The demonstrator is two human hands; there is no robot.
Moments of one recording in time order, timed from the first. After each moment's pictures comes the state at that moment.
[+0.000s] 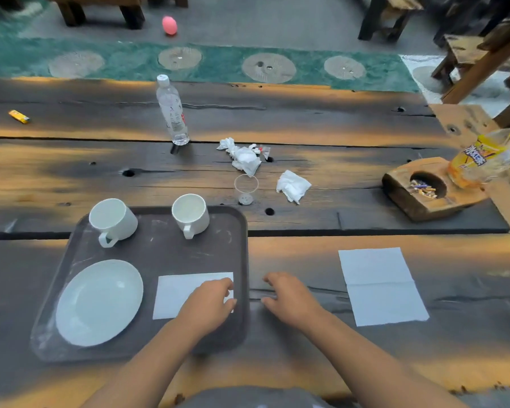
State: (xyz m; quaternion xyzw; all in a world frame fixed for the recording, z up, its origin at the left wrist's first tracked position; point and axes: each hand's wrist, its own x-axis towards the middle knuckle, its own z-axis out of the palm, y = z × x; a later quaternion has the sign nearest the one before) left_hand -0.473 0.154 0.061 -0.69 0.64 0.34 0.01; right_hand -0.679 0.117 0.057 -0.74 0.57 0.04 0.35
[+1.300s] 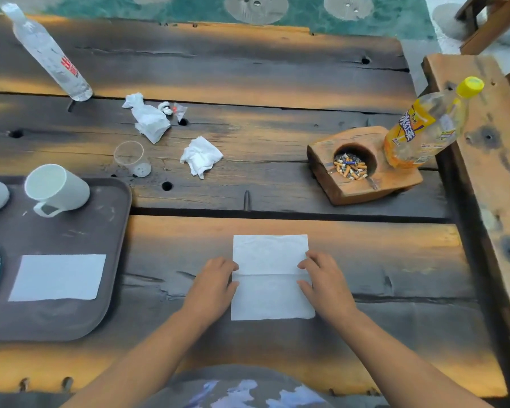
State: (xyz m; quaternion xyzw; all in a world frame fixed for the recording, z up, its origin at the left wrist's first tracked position) left_hand -0.770 0.103 -0.001 -0.69 0.65 0.31 -0.05; right_hand -1.038 0.062 0.002 -0.75 0.60 0.03 0.26
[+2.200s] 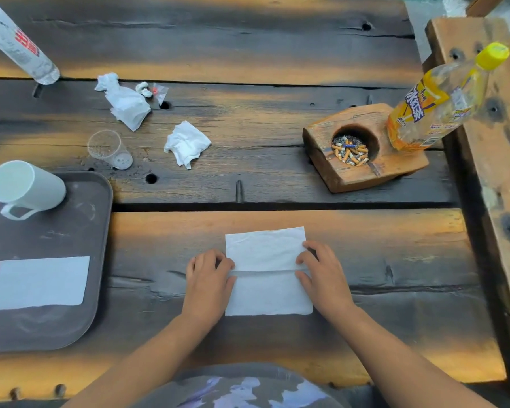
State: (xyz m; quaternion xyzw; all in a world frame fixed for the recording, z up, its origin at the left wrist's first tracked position) left_hand -0.781 0.107 -0.024 -0.72 0.66 0.20 -0.04; right_hand -1.035 0.059 -0.004 -0.73 0.62 0.01 0.28
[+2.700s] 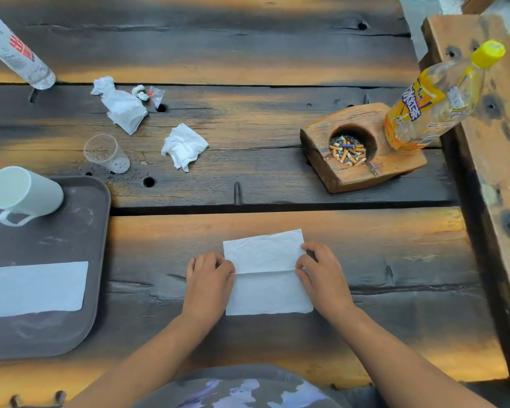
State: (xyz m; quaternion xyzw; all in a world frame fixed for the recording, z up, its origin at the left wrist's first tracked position) left_hand -0.781 0.100 -0.020 -0.72 0.66 0.20 -0.05; right_hand -1.036 0.060 -0.009 -0.74 0.62 -0.02 0.26
